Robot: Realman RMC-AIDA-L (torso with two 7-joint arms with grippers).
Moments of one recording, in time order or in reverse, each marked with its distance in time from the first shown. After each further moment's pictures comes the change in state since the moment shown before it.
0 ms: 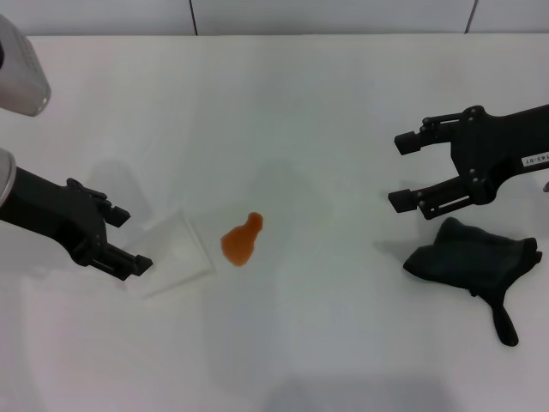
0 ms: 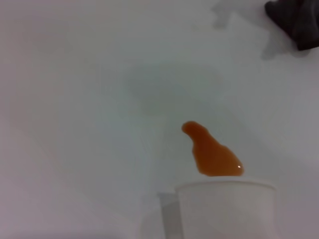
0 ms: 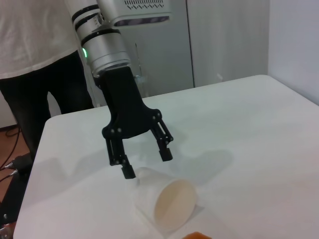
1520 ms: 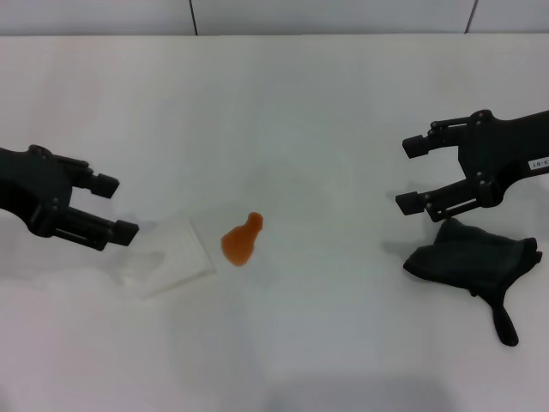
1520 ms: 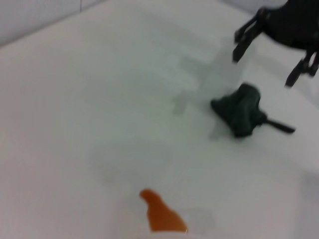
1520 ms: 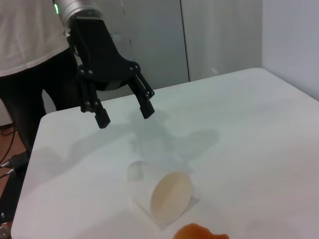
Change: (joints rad) left arm 0.031 0.119 -0.114 0.017 -0.312 0.195 -0.057; right arm -0.009 -0.003 0.011 0.000 -0.015 -0.003 0.006
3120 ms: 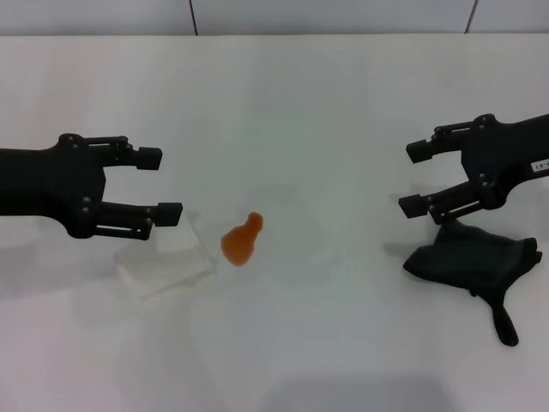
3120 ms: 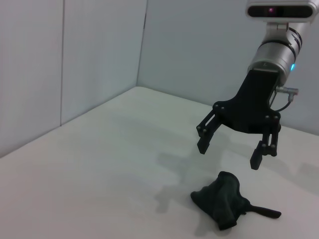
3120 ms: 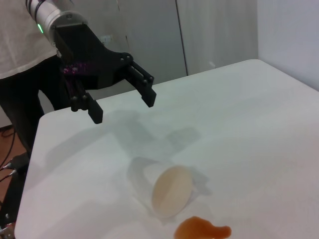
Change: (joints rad) left arm 0.151 -0.076 -0.006 -0.039 -0.294 -0.098 0.246; right arm 0.001 -0.004 0.000 -0.002 -0.013 -0.008 0.043
